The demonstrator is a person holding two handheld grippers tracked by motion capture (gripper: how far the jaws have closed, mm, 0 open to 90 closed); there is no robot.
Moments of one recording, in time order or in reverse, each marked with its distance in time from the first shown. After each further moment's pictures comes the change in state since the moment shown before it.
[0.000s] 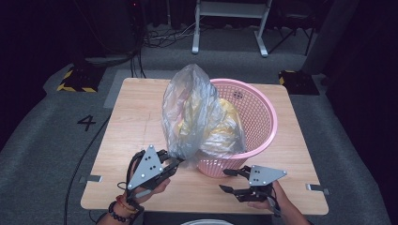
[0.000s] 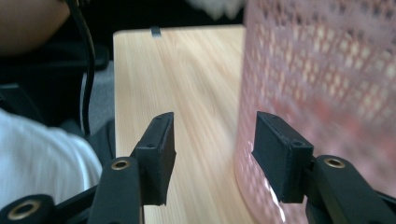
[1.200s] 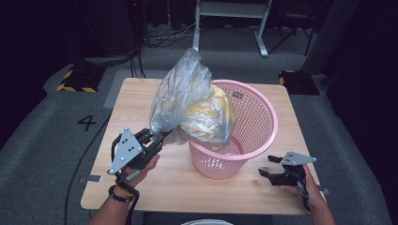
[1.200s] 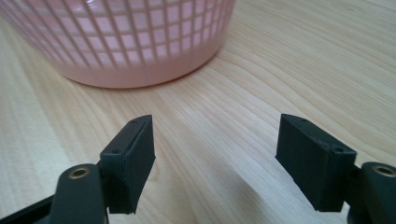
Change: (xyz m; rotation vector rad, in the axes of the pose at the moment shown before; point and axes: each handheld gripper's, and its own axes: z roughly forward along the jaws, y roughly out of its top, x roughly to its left) left arm 0.045 0.002 -0.006 -0.210 0.189 -0.025; right arm -0.083 -0.087 -0.067 0.202 -0.329 0.257
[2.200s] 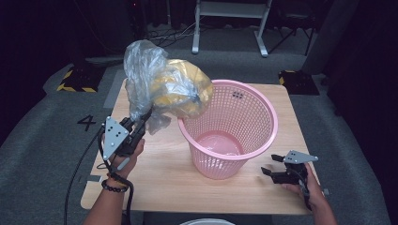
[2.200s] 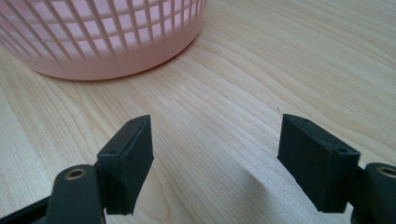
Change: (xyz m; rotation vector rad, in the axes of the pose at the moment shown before) left arm 0.041 -0.015 -0.005 0.070 0.273 0.013; right arm -0.009 -0.005 0.000 0.020 -0.038 0.025
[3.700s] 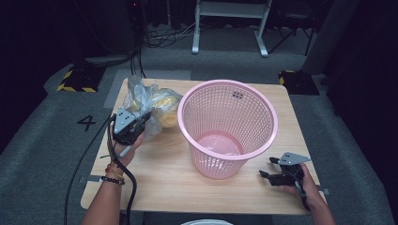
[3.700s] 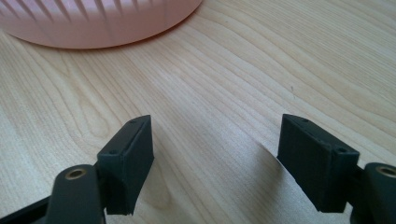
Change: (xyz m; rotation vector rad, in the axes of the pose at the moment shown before) left arm 0.038 -0.067 0.043 0.384 -0.036 -0.099; right arm 0.005 -0.004 0.010 0.084 -0.015 -0.034
